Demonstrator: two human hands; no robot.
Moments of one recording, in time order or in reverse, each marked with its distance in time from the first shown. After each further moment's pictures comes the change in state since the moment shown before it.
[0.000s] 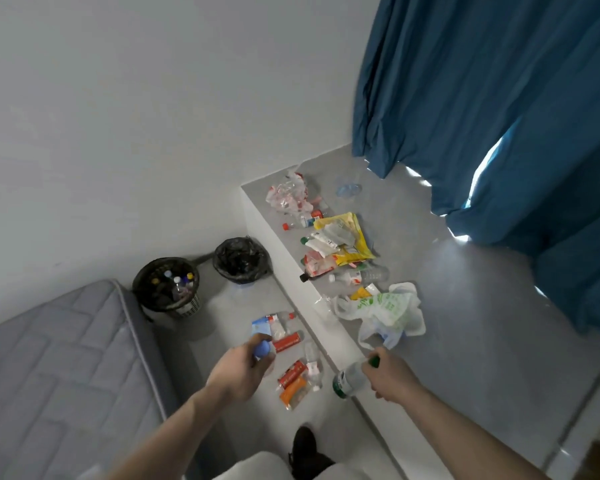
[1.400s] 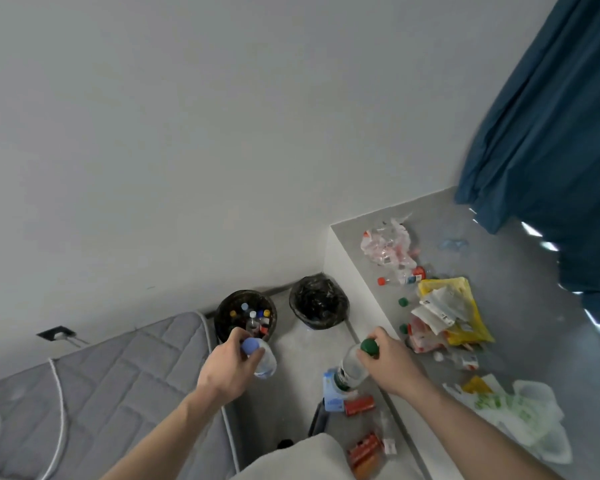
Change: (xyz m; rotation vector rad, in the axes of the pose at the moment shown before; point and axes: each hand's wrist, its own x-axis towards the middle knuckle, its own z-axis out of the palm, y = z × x) left_hand 0.092 -0.189 -0.246 0.020 0.320 -0.294; right_hand 0.091 -0.346 0.055 -0.209 0.131 -0.437
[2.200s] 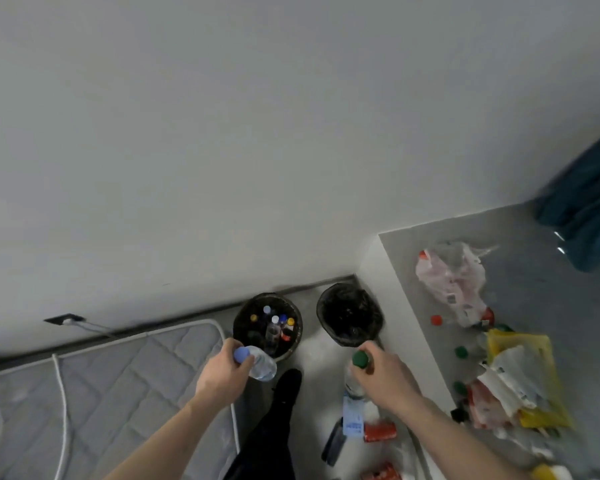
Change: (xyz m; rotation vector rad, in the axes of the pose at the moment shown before) left_hand 0.189 -0.094 -0.028 -0.101 -0.095 -0.367; right_hand 0.197 -0.126 0.035 -0.034 -0.202 -0.038
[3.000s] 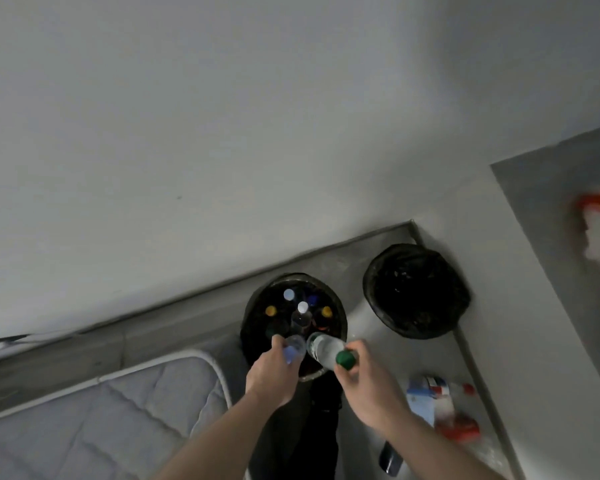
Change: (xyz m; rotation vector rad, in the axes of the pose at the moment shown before) left_hand 0.320 -0.082 0.174 0.270 -0.324 -0.148; right_hand 0.306 -0.003 0.246 0.200 -0.264 0.128
